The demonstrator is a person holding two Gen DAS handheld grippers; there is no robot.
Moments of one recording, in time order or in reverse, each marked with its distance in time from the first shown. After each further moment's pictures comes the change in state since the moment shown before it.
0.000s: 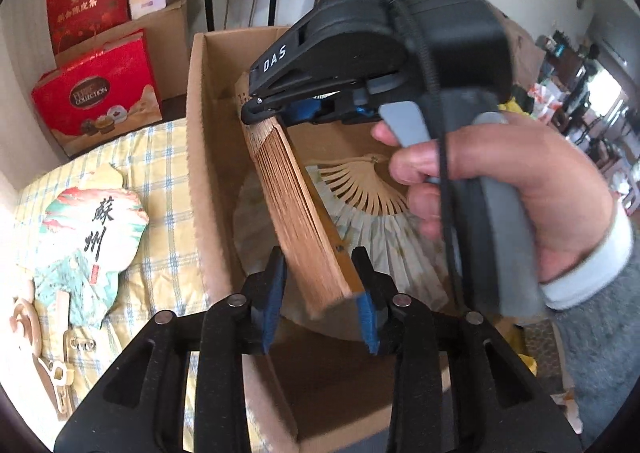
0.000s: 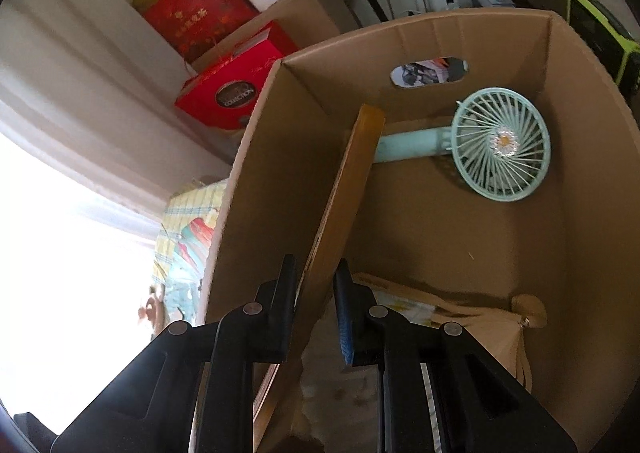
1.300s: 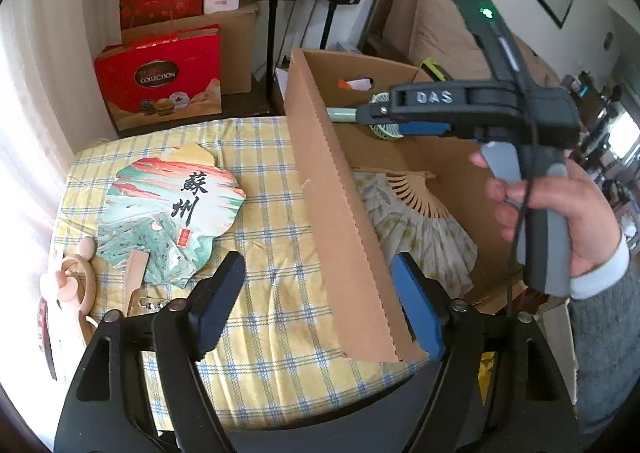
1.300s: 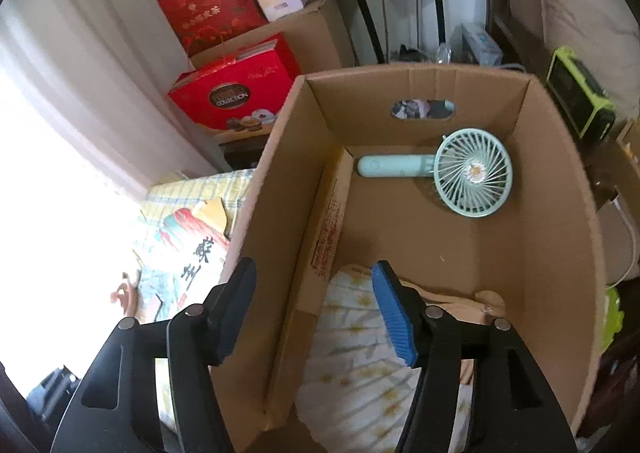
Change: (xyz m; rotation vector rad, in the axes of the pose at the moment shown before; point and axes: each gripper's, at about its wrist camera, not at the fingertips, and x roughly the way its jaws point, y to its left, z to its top) left arm -0.068 0.073 -0.021 -0.135 -0.059 0.061; right arm -0.038 0.039 -0.024 -0.128 -0.071 -0.170
